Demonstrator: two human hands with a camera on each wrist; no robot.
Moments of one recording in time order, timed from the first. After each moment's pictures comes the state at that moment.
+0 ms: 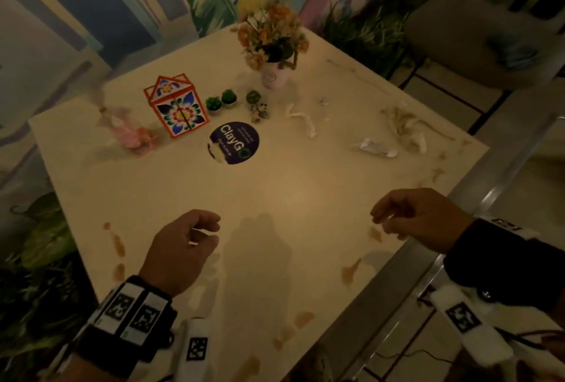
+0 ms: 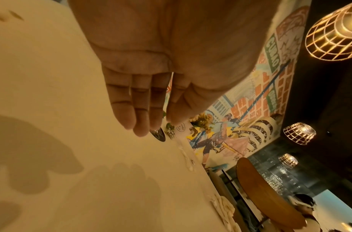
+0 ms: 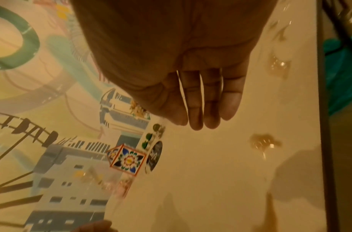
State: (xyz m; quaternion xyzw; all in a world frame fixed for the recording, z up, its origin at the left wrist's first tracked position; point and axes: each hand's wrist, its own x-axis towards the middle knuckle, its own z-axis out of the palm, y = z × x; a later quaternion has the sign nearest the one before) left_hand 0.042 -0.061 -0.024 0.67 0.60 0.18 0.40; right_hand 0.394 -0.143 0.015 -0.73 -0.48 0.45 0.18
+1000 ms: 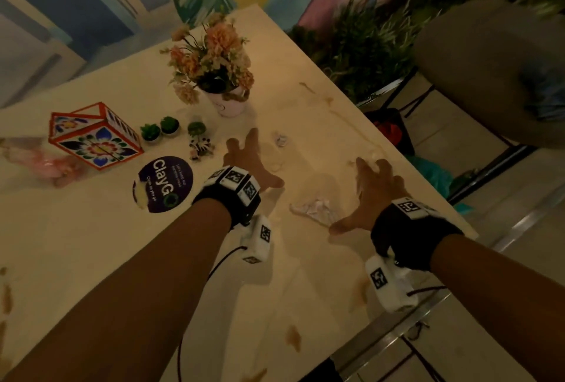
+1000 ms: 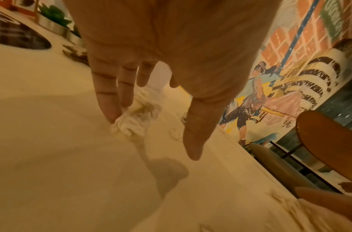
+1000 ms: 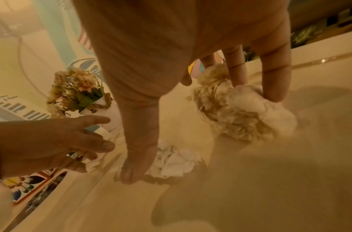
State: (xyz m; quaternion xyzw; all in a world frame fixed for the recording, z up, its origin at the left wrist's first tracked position) left_hand 0.345 0.144 -0.070 0.65 0.70 -0.06 0.29; right_hand 0.560 0.040 -0.062 -0.78 -0.53 0.32 -0.13
